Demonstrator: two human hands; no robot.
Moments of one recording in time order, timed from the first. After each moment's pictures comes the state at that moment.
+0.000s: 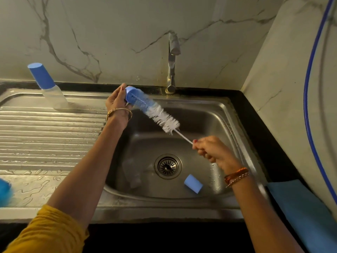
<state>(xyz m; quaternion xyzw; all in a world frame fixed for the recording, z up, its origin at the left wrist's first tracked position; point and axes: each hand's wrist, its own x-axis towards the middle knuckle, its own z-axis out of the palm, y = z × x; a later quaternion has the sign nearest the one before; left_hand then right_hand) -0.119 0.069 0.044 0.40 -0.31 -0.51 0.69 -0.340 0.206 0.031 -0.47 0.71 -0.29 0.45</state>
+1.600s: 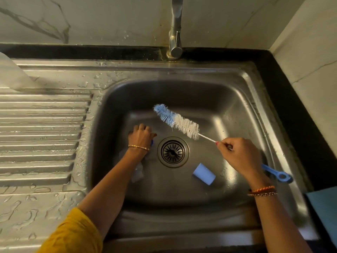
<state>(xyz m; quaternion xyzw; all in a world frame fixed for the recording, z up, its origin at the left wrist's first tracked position) -0.137 0.063 -0.142 0.62 -0.77 -0.10 -0.04 -0.373 0.191 -0.050 -0.57 0.79 -0.19 0.14</state>
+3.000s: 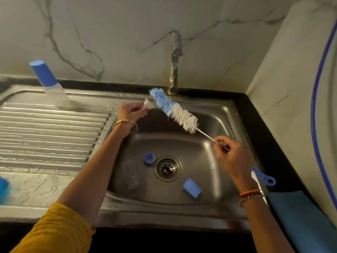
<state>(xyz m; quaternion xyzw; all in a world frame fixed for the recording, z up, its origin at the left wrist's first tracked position) -0.121 0.063 0.008 0.54 -0.61 -0.35 0.47 -0.376 0.223 0.008 -0.61 0.67 -0.43 -0.01</state>
